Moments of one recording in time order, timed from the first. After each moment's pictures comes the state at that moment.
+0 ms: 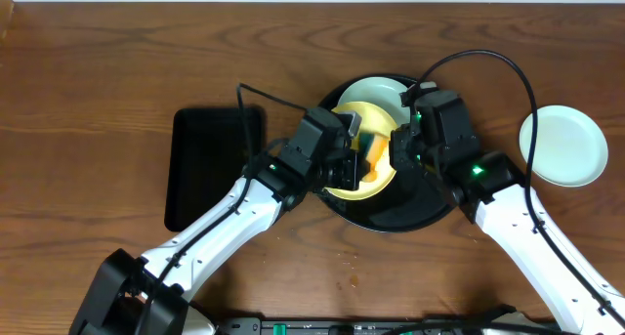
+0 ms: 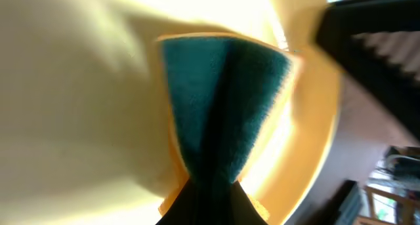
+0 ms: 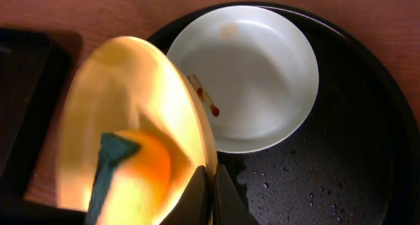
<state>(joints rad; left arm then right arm) -0.64 1.53 0.97 -0.26 0.38 -0.58 0.43 1.35 1.01 -0.51 0.01 0.29</state>
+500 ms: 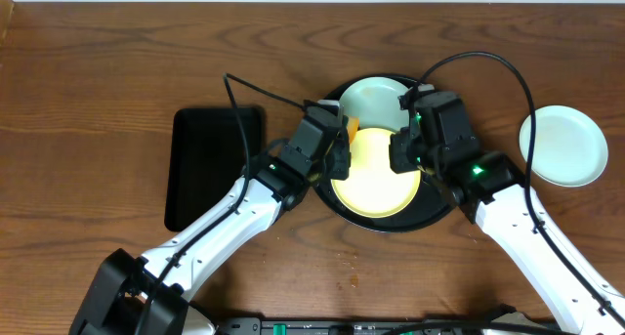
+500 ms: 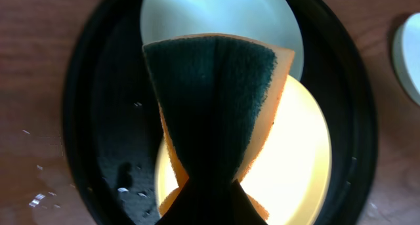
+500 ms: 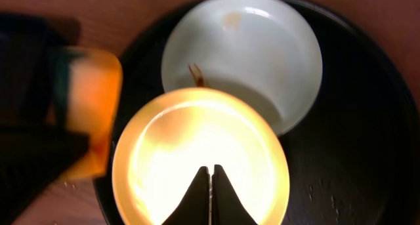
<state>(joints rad) -0.64 1.53 0.97 -0.26 0.04 -0.51 0.43 1.35 1.01 -0.55 0.01 0.27</state>
